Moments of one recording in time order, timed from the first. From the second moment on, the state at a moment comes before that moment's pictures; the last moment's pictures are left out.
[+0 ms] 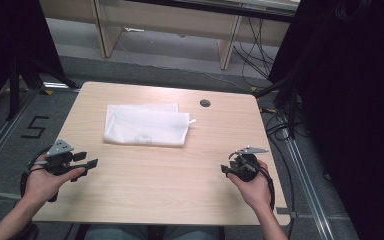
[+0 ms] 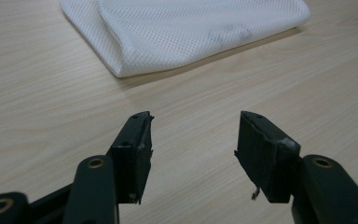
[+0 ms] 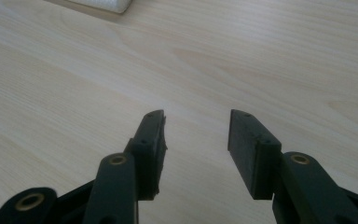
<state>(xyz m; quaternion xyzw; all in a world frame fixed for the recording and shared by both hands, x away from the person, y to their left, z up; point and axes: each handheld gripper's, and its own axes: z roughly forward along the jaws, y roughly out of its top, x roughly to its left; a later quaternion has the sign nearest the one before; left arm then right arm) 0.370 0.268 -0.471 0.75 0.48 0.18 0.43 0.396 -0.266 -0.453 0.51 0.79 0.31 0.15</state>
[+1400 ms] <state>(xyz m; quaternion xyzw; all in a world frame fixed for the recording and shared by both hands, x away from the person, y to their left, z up) 0.518 0.130 -0.468 0.86 0.35 0.15 0.35 0.401 -0.262 -0.454 0.51 0.78 0.33 0.13</state>
